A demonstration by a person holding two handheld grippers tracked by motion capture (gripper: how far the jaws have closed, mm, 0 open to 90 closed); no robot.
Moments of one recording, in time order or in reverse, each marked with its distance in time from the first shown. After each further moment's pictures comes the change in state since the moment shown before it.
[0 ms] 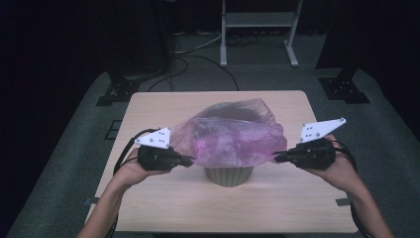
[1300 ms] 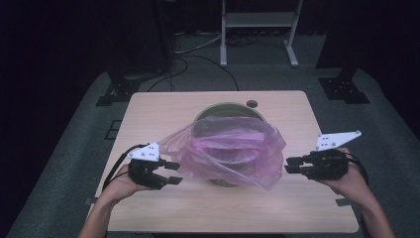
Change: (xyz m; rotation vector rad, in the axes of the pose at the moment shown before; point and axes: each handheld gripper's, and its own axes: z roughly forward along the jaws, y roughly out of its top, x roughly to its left) left arm -0.006 -0.059 -0.015 0.038 0.068 -0.121; right arm -0.010 -0.051 -0.015 -0.038 -0.016 0.129
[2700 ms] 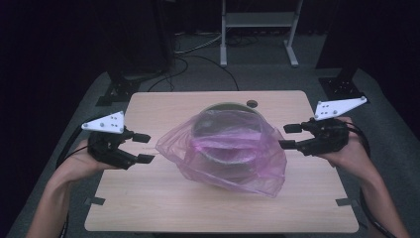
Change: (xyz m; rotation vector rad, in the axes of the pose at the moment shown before) left arm 0.004 0.073 -0.097 0.019 0.110 0.044; right arm 0.003 0.086 -0.018 -0.058 -0.040 -0.097
